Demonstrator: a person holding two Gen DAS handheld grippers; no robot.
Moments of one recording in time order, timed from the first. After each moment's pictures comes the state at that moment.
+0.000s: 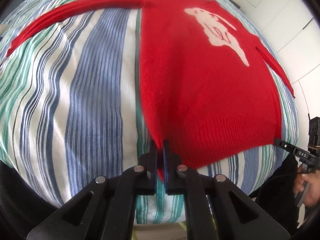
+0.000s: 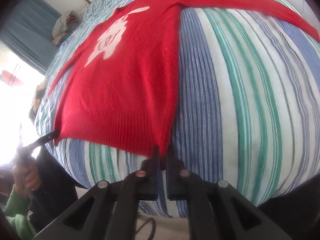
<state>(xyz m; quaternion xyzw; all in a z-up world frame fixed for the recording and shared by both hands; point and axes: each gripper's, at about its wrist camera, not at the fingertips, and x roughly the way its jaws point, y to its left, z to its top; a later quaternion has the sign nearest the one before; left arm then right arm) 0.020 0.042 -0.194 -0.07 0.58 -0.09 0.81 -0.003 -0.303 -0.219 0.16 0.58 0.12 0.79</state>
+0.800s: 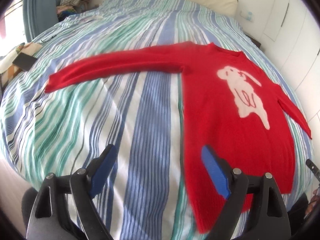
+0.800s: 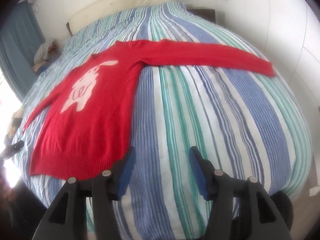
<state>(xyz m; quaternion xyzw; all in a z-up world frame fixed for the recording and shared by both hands) 0.056 0.084 -0.148 -0.07 0.45 0.02 0.89 -0.008 -0.345 -0.165 0.11 0.44 -0.02 0.89</state>
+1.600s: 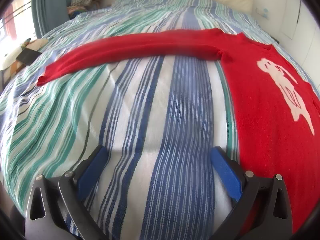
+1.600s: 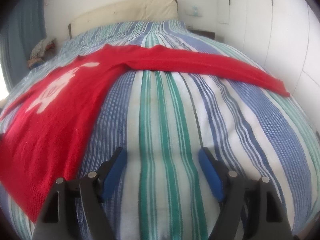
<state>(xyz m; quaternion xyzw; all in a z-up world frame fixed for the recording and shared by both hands) 0.085 0.100 -0.213 -0.05 0.45 0.08 0.89 0.037 -0.349 -0.226 0.04 0.37 -0.05 0.93</state>
